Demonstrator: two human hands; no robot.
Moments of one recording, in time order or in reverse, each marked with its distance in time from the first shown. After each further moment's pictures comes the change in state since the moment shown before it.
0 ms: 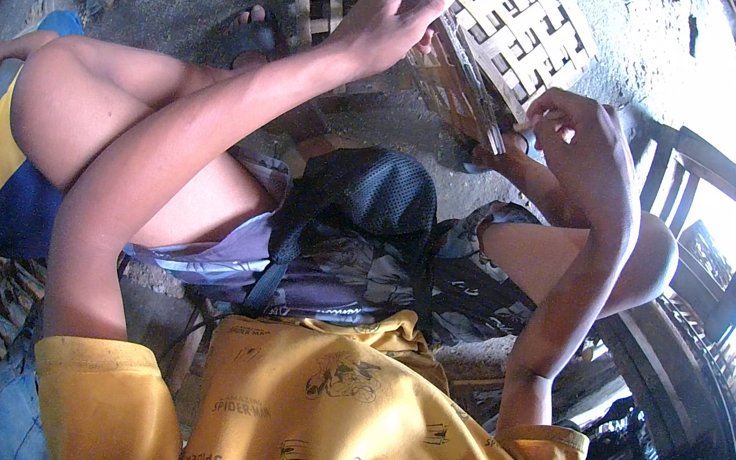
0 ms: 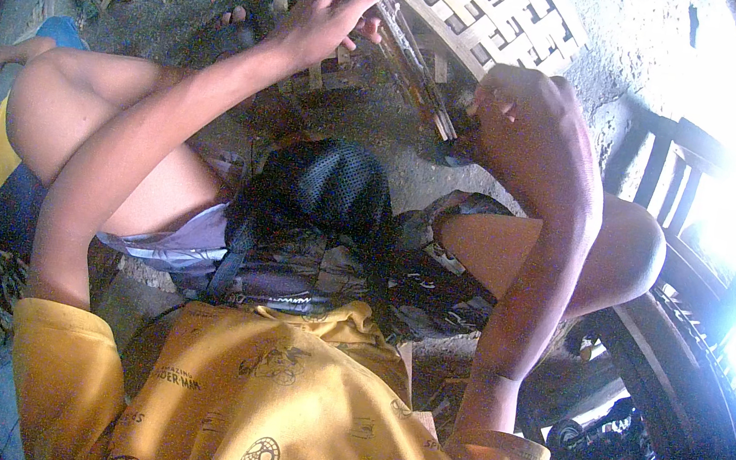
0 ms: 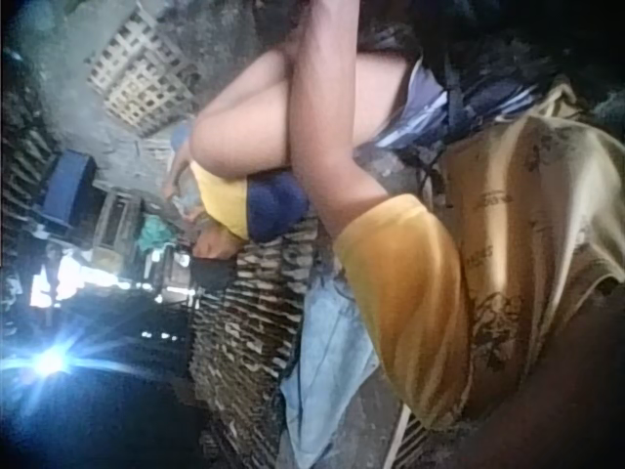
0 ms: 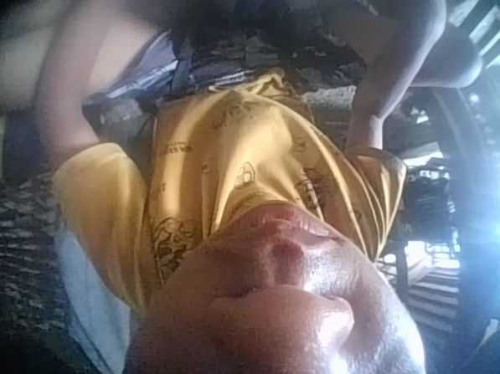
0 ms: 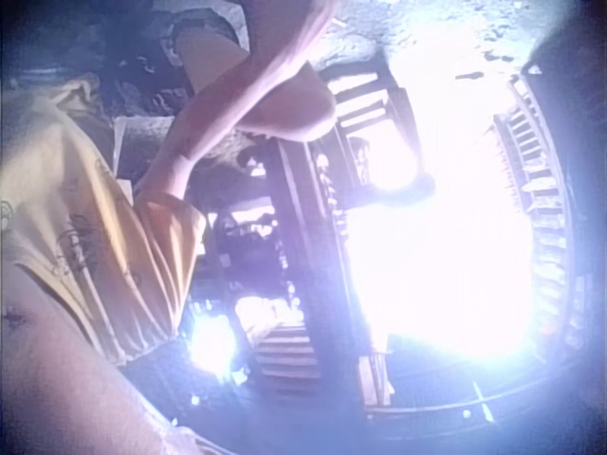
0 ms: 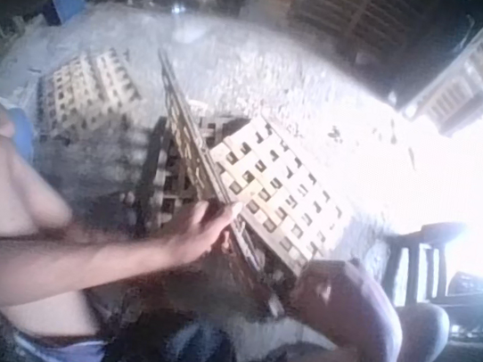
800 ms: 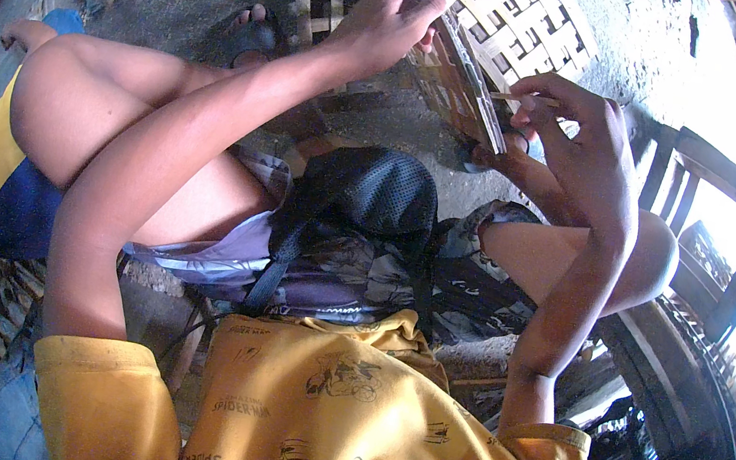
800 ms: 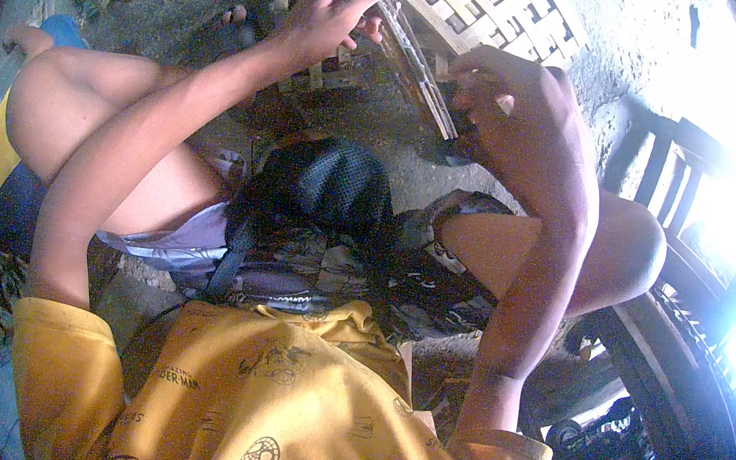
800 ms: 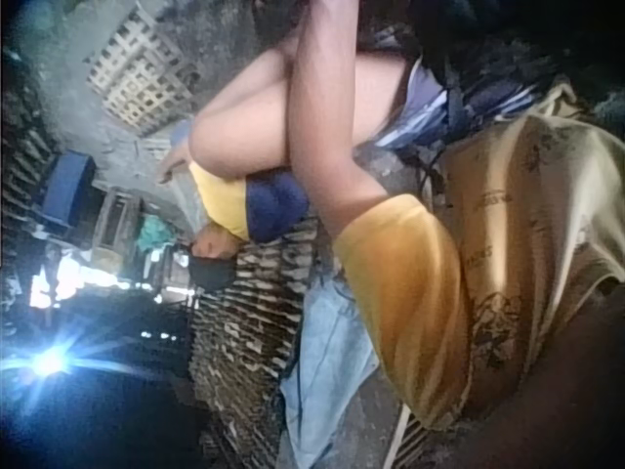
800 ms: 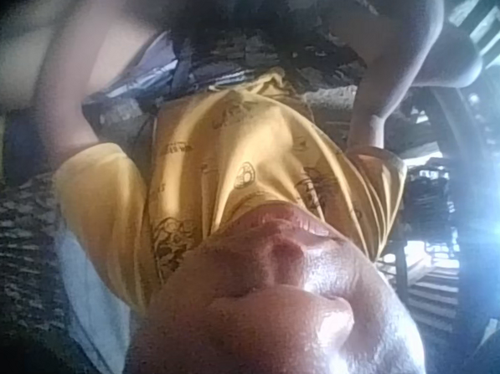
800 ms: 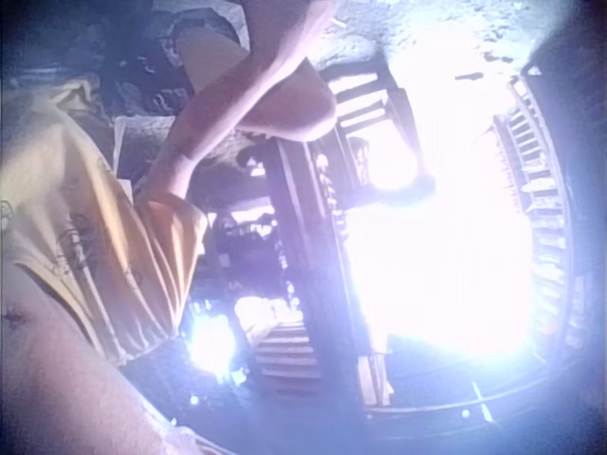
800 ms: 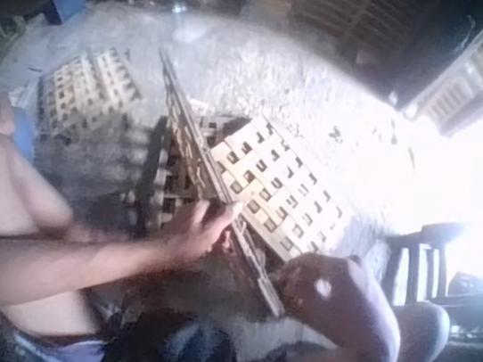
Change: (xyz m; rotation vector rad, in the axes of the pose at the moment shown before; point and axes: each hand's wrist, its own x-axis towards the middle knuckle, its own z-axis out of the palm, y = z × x) left_hand -0.004 0.006 -0.003 -0.009 0.041 -0.043; right_hand 0.004 -0.013 -0.001 0.494 0.124 -0.008
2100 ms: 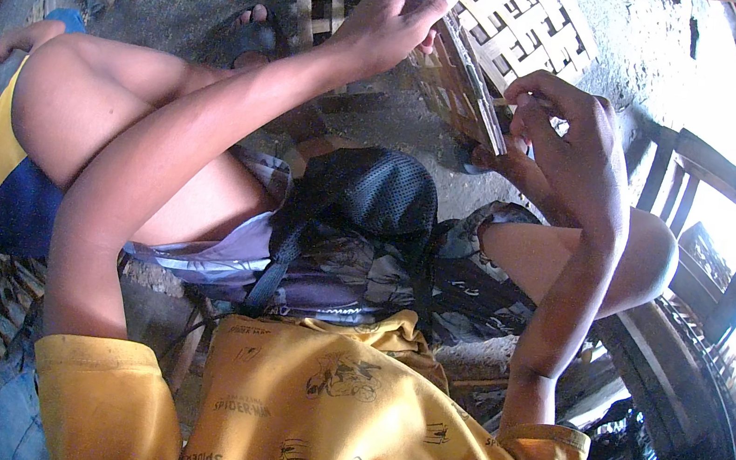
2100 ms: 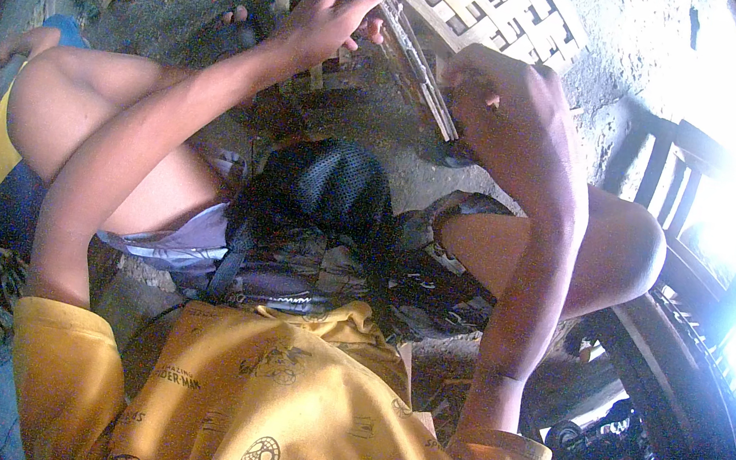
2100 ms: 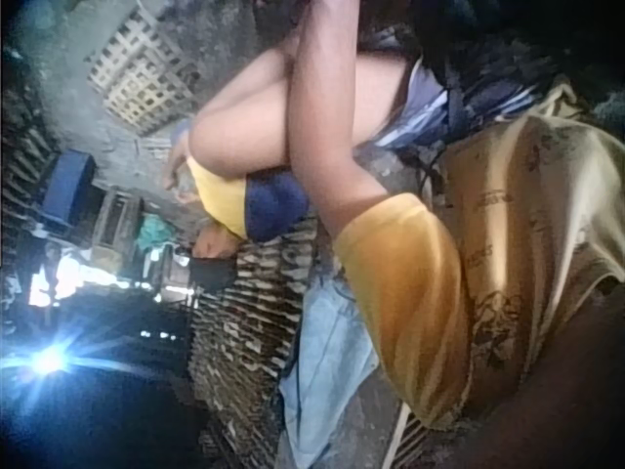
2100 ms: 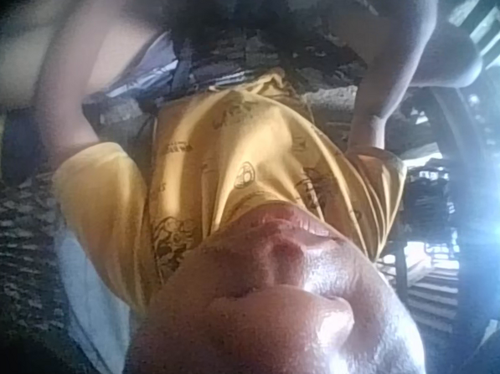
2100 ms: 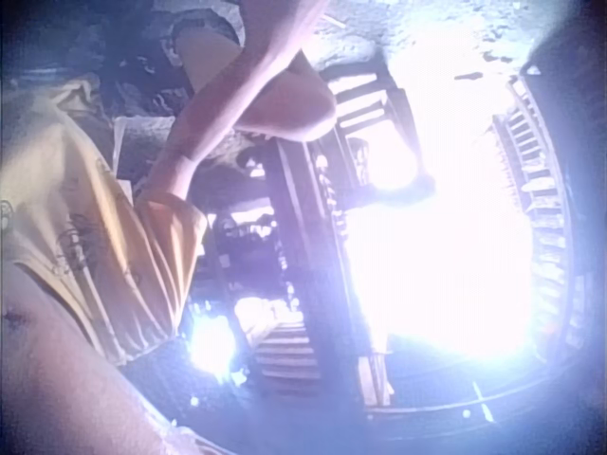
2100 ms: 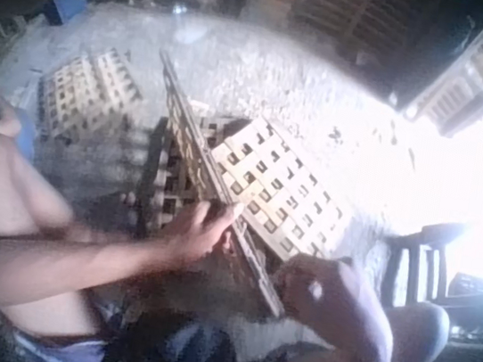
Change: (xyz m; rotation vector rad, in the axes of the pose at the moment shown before) left_hand 0.004 -0.002 0.002 0.024 -0.042 -0.030; right_hand 0.003 -0.006 0.004 -0.090 -0.019 0.014
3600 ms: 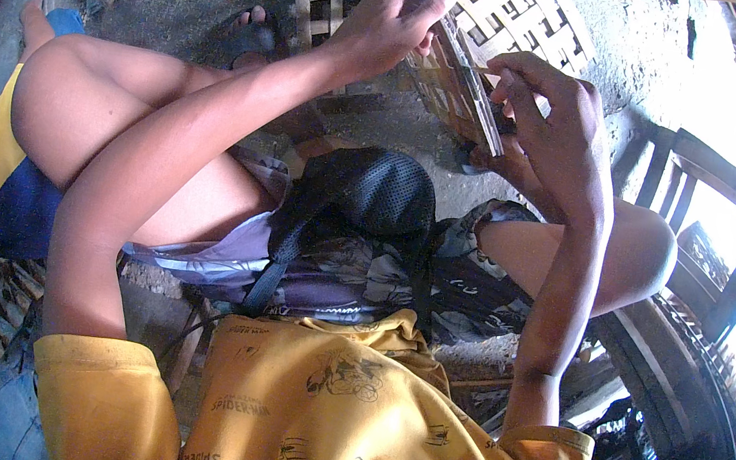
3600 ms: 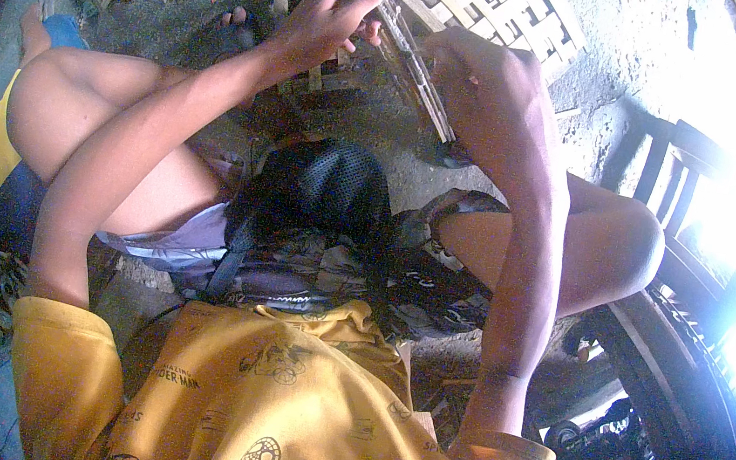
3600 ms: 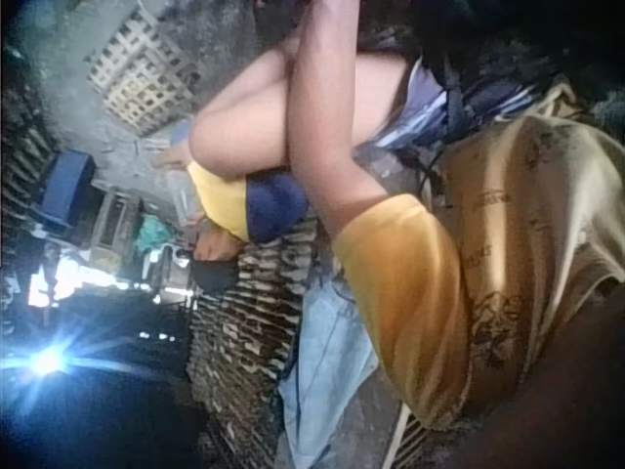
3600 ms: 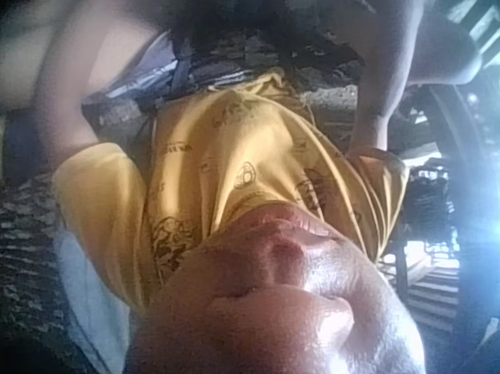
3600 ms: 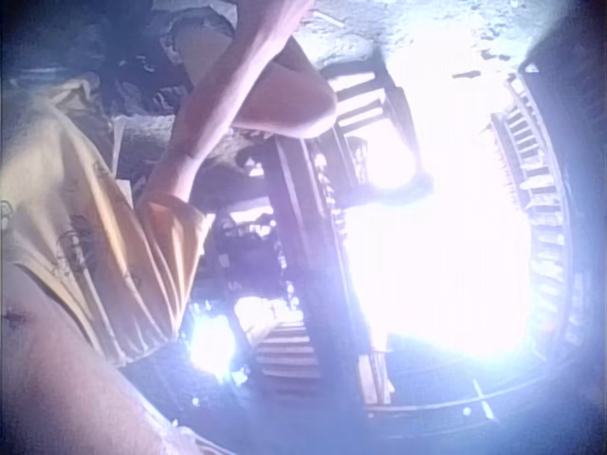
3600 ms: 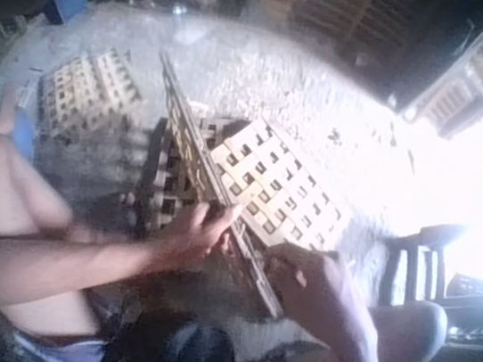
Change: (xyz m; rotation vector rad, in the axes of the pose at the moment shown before) left_hand -0.003 -0.003 0.002 0.029 0.034 0.159; right_hand 0.012 0.003 0.017 -0.025 0.095 -0.142
